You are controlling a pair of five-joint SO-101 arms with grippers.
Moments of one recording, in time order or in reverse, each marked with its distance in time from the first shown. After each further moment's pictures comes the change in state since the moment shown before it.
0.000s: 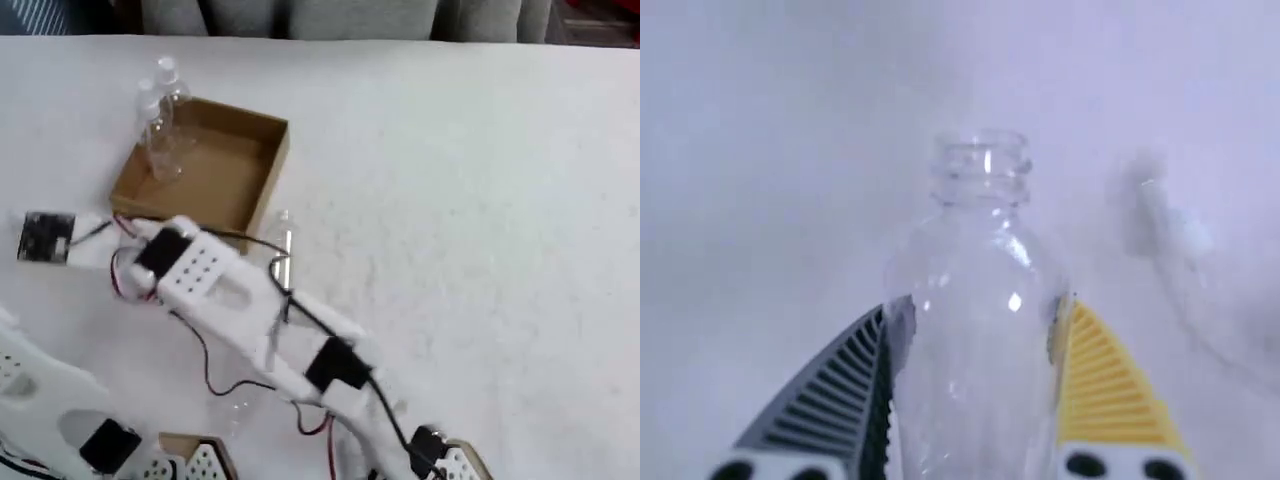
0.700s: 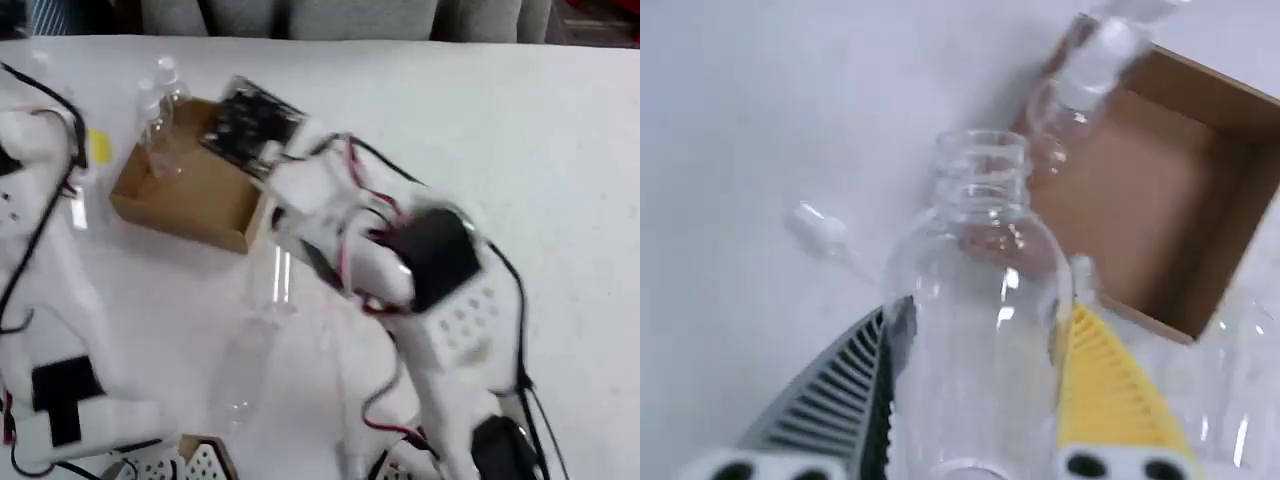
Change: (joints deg) left arm 38.0 -44.0 35.3 0.0 8.4; right arm 22.3 -51.0 5.6 33.7 -2.5
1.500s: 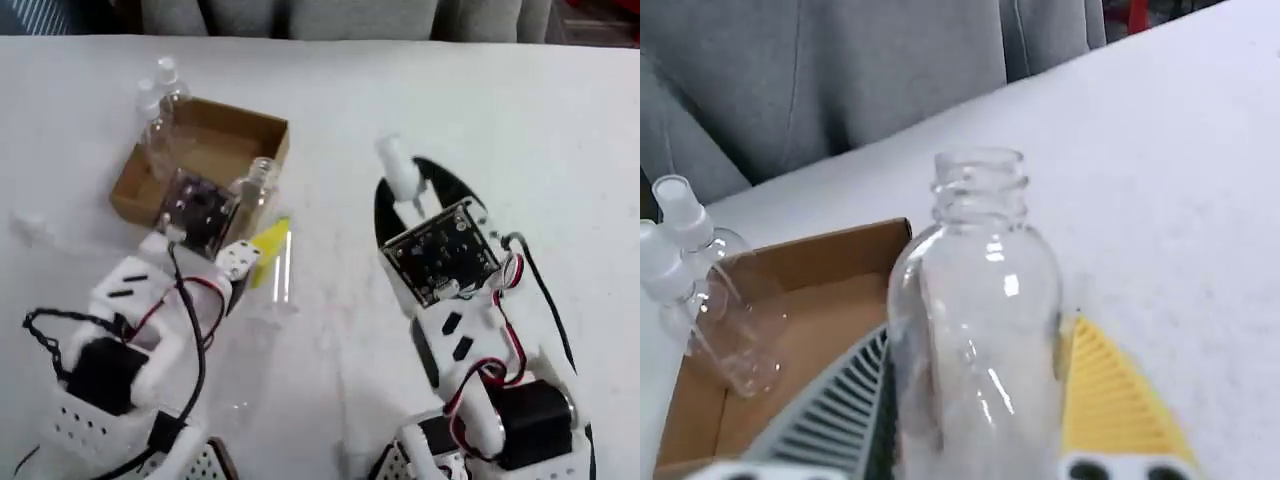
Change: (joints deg) left arm 39.2 -63.4 77.9 -45.9 0.0; right arm 19.2 -43.8 49.7 -41.0 0.0
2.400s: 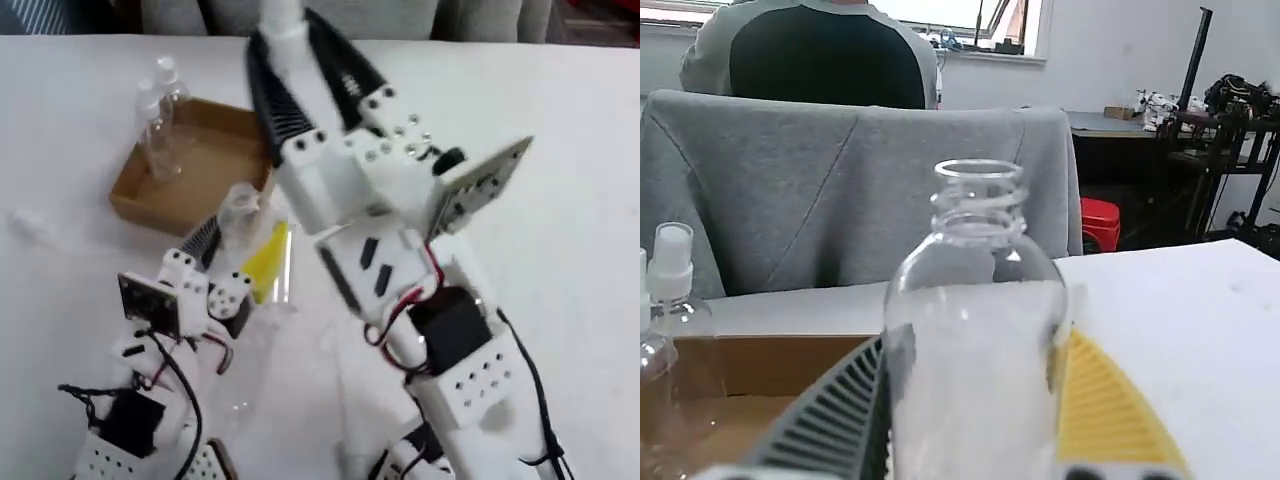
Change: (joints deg) left arm -0.1 -36.8 39.7 -27.0 10.2; right arm -20.2 21.3 -8.8 -47.1 -30.0
